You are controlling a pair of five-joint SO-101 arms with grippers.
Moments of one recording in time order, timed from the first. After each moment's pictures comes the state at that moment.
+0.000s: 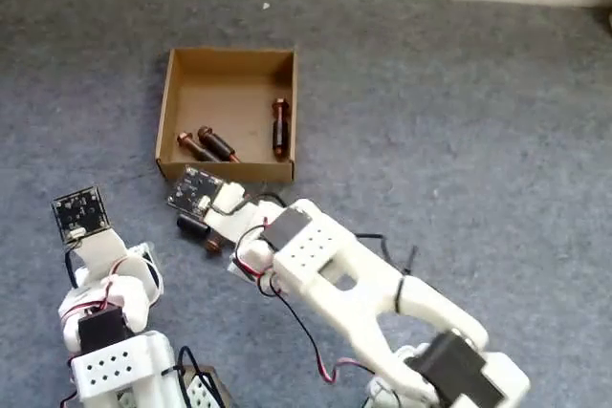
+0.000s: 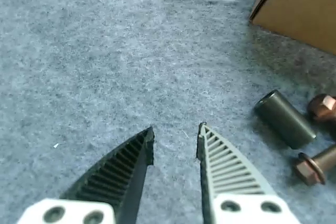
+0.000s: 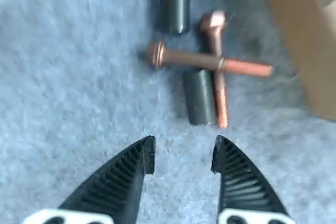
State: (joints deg) left arm -27.6 -89.0 92.4 57.6 7.3; right arm -53.4 -10.4 33.9 53.0 21.2
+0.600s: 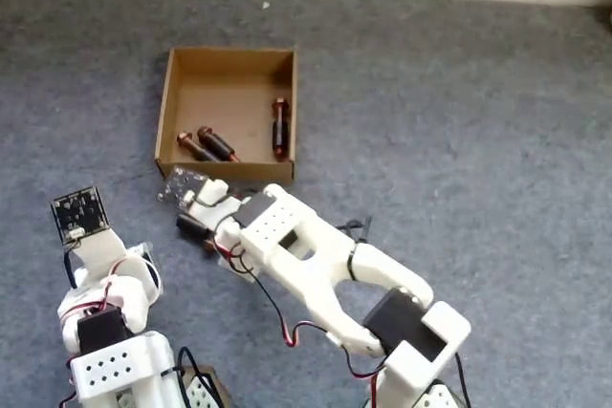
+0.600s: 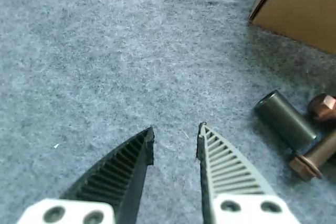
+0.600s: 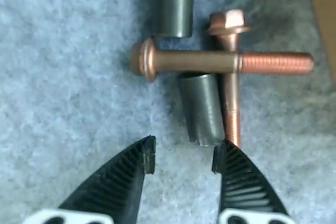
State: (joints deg) left arm -27.6 -89.0 92.4 57.5 7.3; right arm -53.5 8.4 21.9 53.0 21.5
